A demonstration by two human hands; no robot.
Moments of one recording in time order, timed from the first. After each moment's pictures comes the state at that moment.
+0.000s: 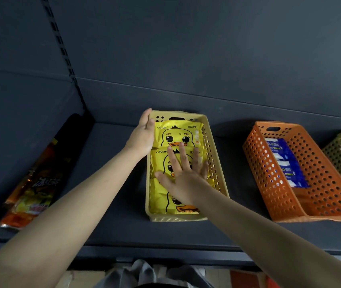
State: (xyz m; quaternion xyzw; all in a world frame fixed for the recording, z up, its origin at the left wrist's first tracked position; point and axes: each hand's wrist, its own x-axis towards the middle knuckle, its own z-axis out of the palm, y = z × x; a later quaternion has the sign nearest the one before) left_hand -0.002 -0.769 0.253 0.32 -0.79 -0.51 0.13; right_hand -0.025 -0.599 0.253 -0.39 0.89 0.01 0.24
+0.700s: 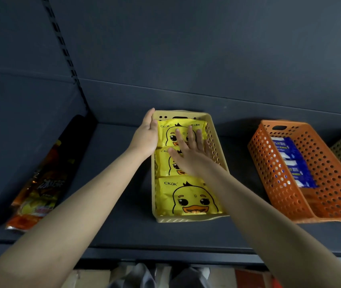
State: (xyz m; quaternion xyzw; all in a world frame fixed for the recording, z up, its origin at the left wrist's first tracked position) left_hand -0.004 -0.770 0.253 0.32 -0.78 -0.51 0.14; right_hand -0.080 -0.633 0.247 -0.38 0.90 -0.01 0.22
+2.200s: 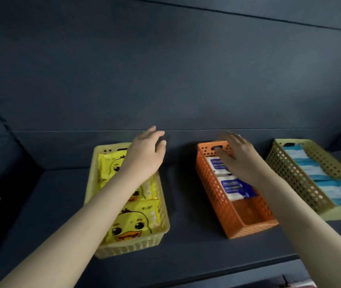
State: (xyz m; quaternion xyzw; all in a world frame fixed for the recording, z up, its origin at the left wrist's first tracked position) left_hand -0.069 -0.651 0.346 0.16 -0.92 -0.30 0.19; right_hand -0.184 -0.430 0.362 -0.31 0.93 -0.20 -0.04
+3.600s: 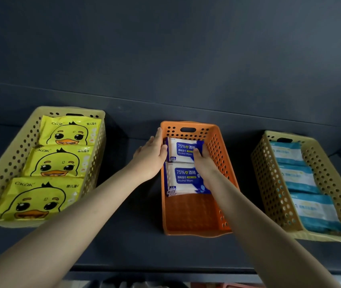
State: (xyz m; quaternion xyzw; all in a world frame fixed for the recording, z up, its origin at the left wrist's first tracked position) left_hand -0.177 -0.519 0.274 0.26 -0.89 -0.36 -0.03; right_hand -0.290 -0.398 0.242 0.03 0.82 -0.46 0.34
